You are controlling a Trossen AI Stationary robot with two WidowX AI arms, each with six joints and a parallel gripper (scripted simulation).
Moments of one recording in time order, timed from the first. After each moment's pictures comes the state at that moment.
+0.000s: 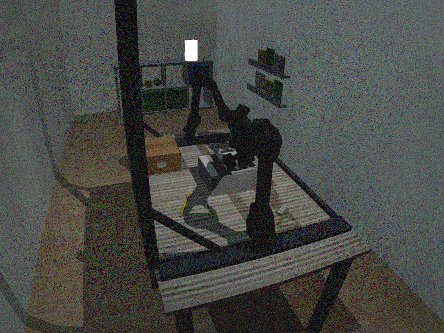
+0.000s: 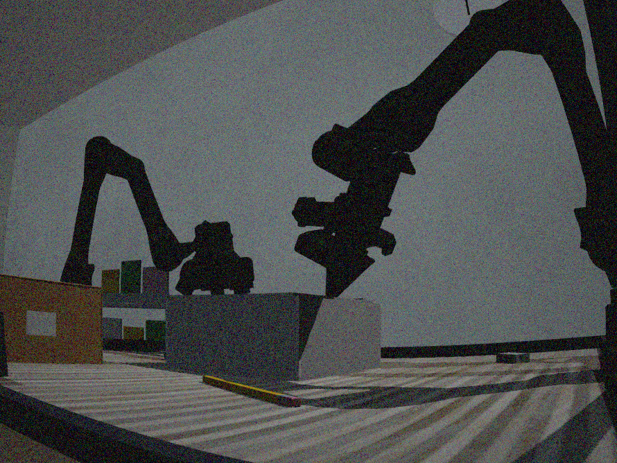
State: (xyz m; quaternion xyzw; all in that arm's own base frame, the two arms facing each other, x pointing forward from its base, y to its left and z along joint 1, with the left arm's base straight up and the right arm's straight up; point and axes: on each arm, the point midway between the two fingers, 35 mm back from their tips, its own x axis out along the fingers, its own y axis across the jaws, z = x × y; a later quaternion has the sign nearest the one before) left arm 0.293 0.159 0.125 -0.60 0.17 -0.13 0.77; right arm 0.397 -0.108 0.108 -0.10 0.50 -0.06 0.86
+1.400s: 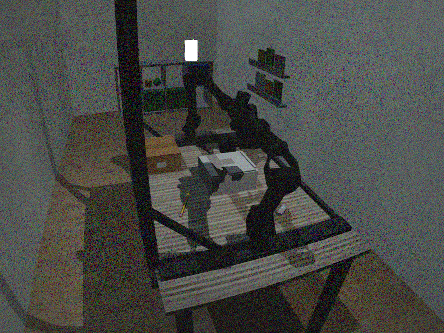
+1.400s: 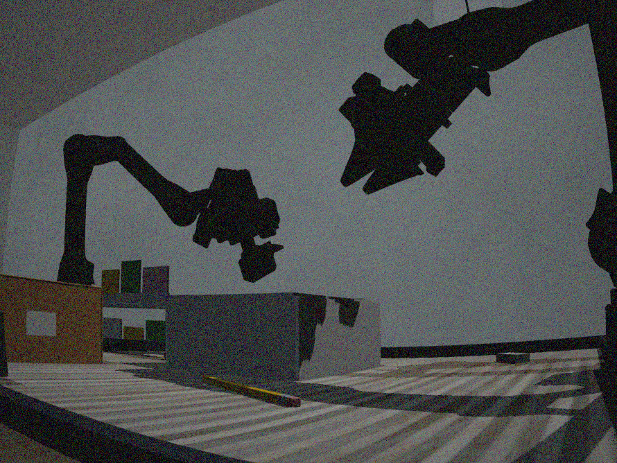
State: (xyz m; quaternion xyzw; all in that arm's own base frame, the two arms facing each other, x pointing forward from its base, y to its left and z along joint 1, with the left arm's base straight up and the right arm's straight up) left arm 0.361 0.159 0.200 -0.48 0.16 -0.07 0.86; right arm 0.314 -0.046 0.232 0.00 0.33 -0.05 0.94
